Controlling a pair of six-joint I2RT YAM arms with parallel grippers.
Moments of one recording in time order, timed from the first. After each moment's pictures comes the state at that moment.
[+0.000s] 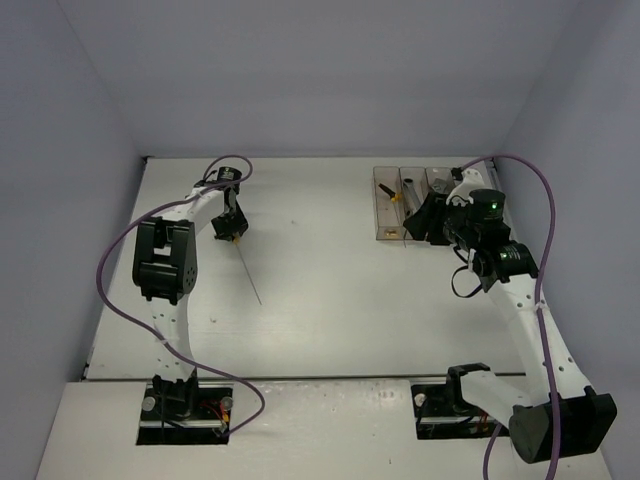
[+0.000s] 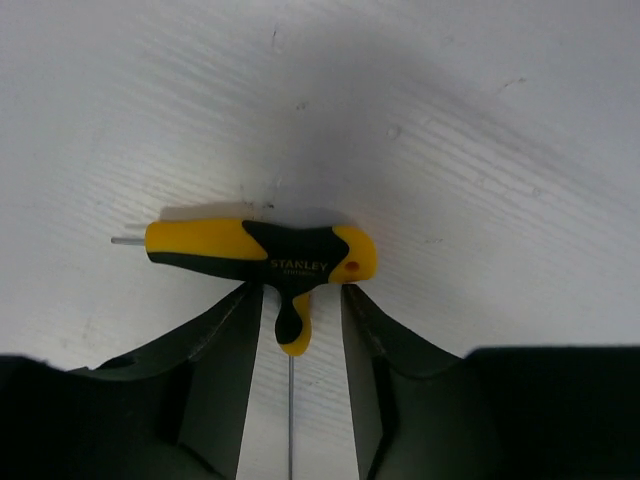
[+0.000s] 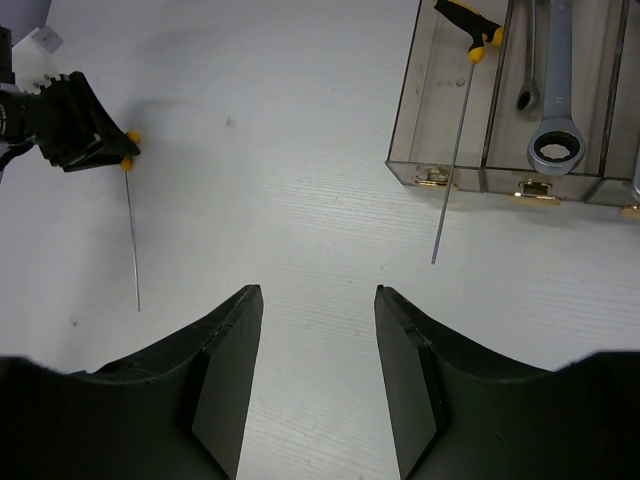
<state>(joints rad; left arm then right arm) -0.17 2.10 1.60 -0.70 -0.18 -0.62 0.13 1.04 1.01 -0.45 -0.29 0.32</state>
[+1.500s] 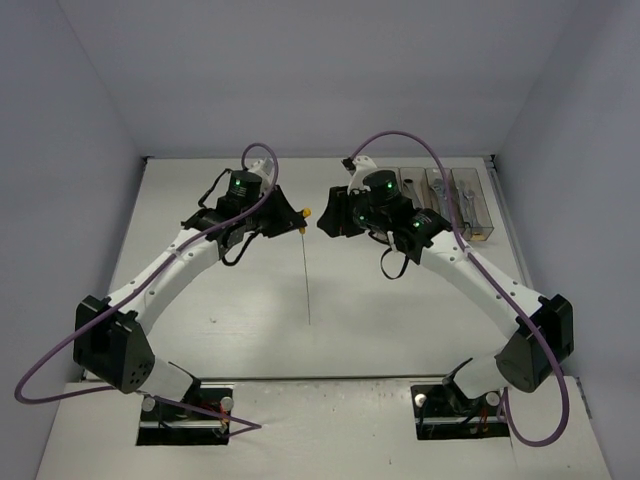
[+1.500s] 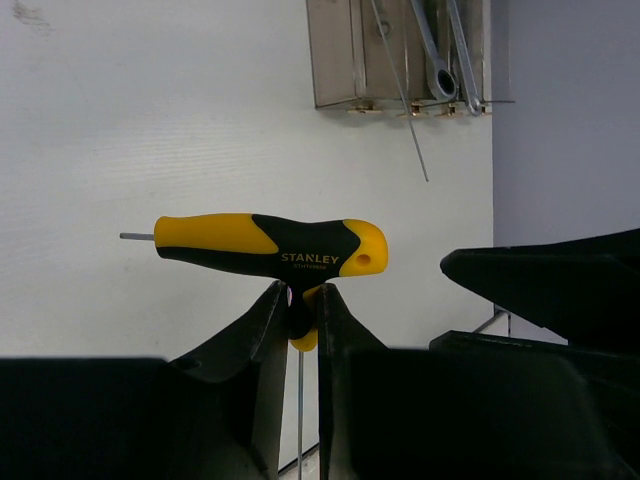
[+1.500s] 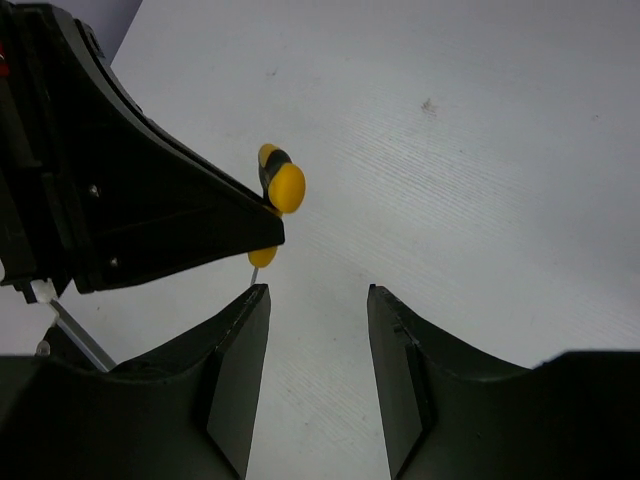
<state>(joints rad) -0.49 1.45 1.27 -0.41 0.24 -0.77 0.64 1.44 1.28 -0.34 -0.15 0.38</state>
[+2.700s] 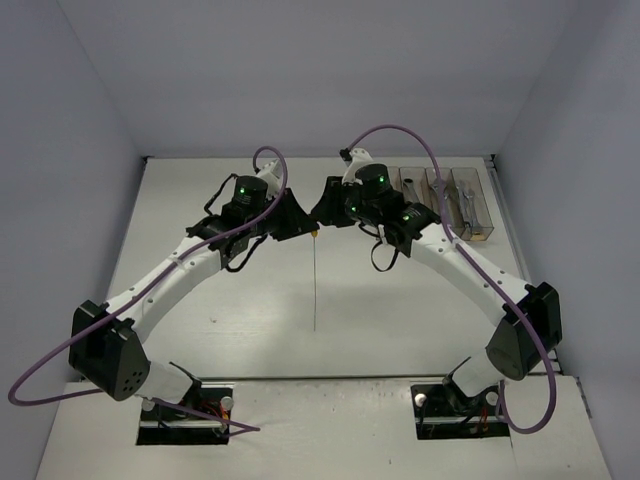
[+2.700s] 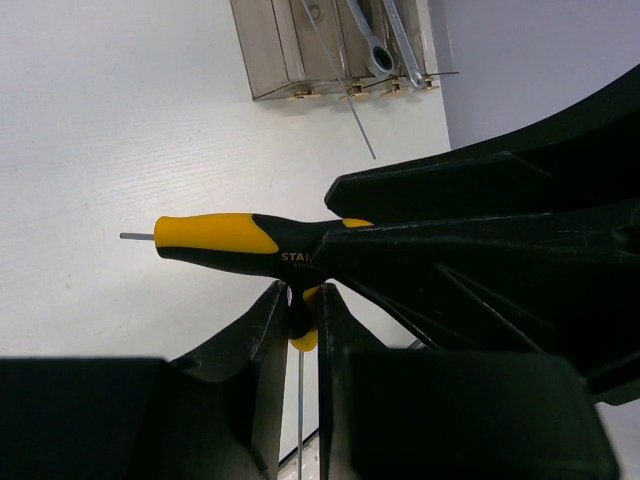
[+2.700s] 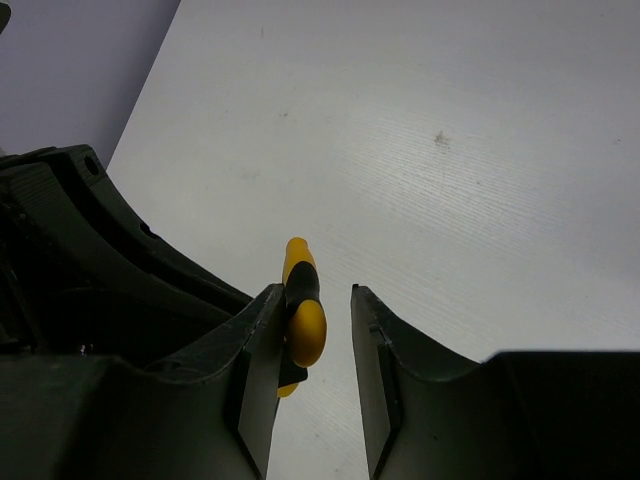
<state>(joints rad) -0.55 1.41 1.22 -0.29 0.29 -0.76 0.64 1.52 1.33 -0.26 -0.12 0.47</state>
